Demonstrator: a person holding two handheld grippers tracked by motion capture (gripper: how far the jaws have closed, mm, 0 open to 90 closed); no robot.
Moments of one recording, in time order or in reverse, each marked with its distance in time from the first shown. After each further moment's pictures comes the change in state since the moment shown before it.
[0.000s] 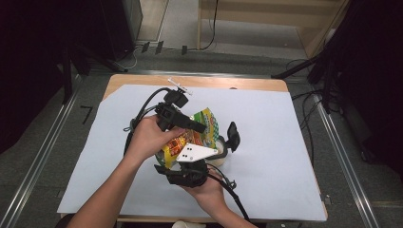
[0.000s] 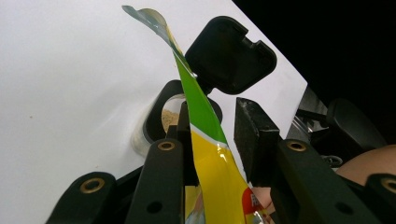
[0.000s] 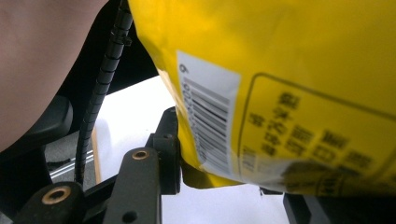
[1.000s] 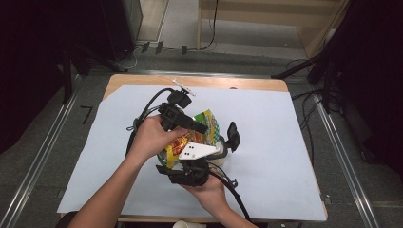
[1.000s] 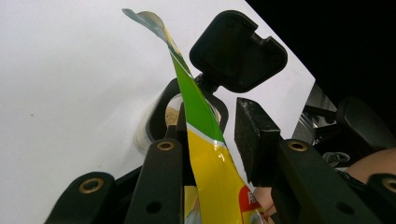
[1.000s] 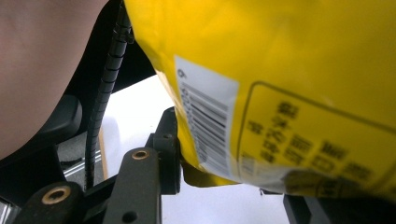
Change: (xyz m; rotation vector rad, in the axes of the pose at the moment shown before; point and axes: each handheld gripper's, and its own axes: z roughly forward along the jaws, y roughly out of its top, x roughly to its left) left arm 0.001 0.003 0.009 0.028 0.016 -0.007; right arm -0.006 -0.002 -0.001 0.019 0.025 0.039
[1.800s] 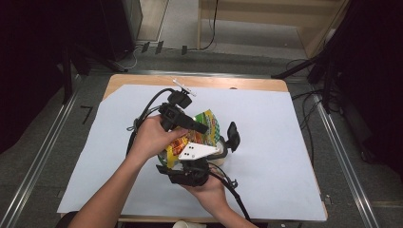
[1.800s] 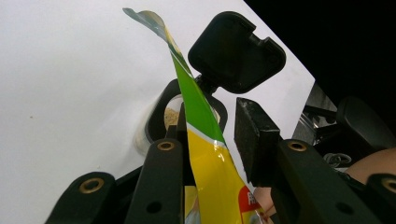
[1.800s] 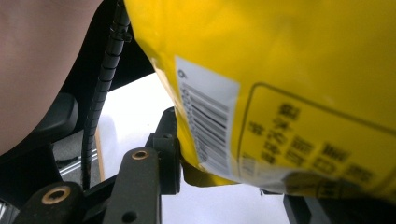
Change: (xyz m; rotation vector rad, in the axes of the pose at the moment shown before) left arm -0.001 0.000 0.001 -0.002 -0.001 0.005; right arm 0.000 0.000 0.000 0.006 -0.011 -0.006
